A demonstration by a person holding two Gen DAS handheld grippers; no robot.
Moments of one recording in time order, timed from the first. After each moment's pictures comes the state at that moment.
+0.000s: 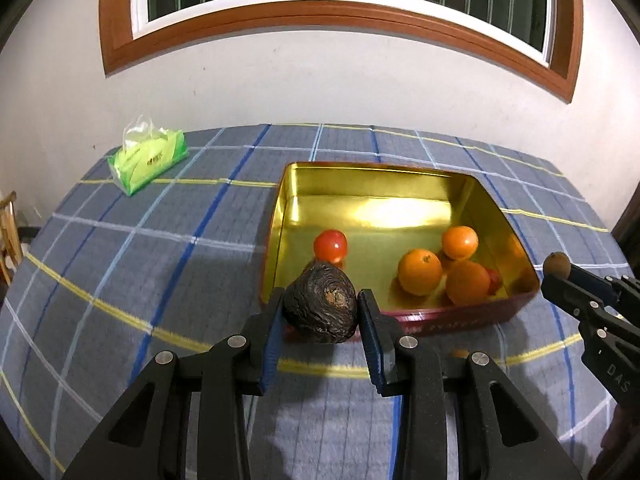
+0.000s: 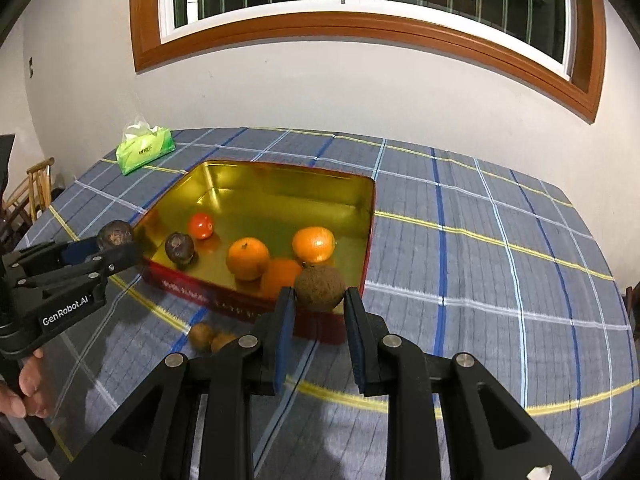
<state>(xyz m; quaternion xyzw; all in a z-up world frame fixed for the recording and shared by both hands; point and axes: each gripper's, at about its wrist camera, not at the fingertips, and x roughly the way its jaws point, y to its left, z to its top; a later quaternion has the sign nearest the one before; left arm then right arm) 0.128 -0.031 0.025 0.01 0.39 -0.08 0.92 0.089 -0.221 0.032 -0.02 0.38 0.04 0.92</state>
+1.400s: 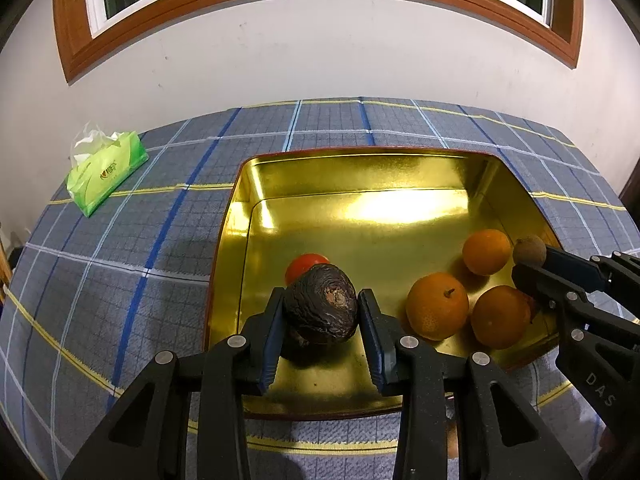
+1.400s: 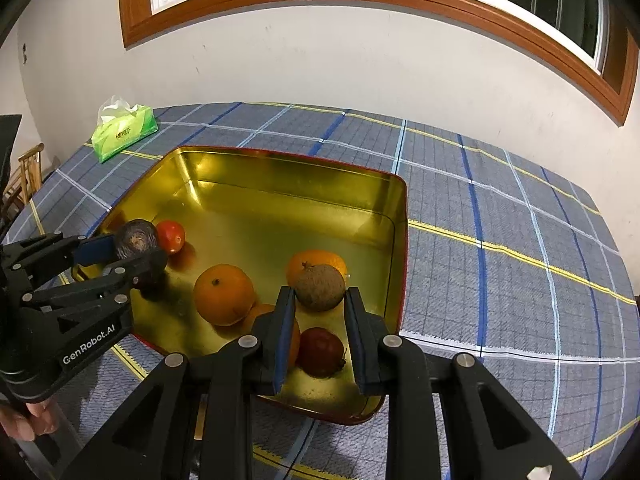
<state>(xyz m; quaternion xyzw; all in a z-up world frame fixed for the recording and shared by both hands) 0.193 -0.064 -0.008 0.06 0.43 -0.10 0.90 0.157 -0.214 -0.001 -0.03 0.42 0.04 0.90</state>
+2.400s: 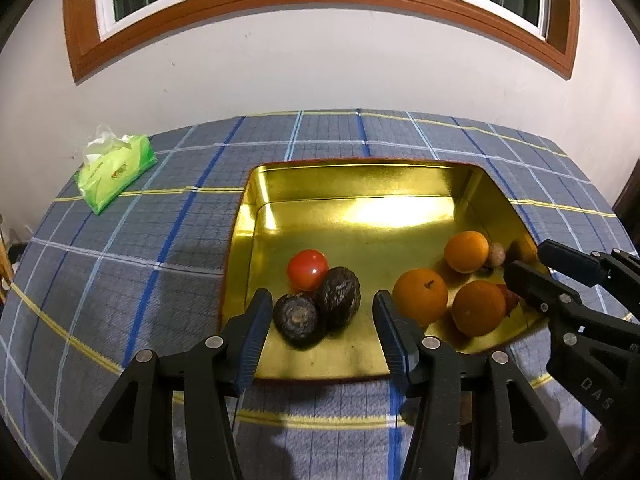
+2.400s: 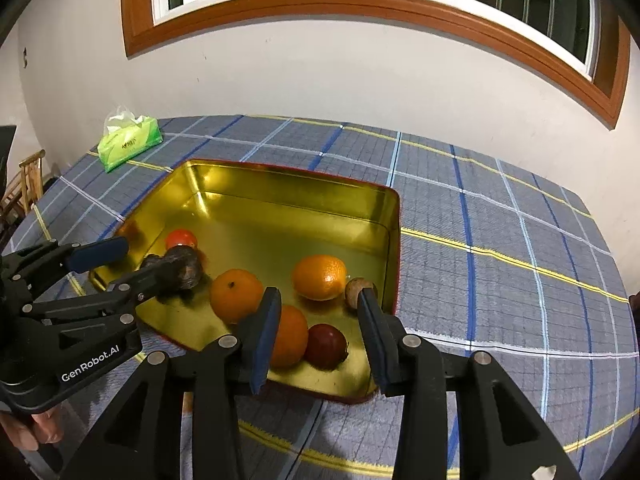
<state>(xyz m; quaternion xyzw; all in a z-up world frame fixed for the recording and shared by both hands) 0.170 -0.056 0.013 0.04 0.41 -0.10 0.90 0.137 -0.211 0.026 -0.03 0.40 0.04 0.91</state>
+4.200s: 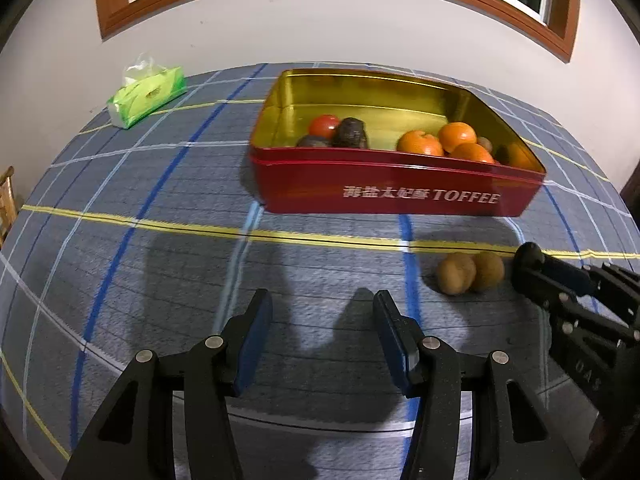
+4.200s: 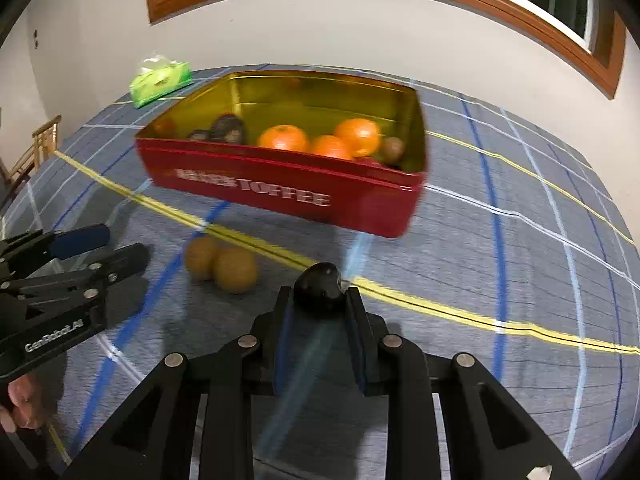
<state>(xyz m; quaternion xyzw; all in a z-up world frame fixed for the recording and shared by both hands) 0.071 -0.028 -0.031 0.03 0.45 -0.09 0.89 0.048 -0.208 -0.033 -0.03 0.44 0.05 0.90</state>
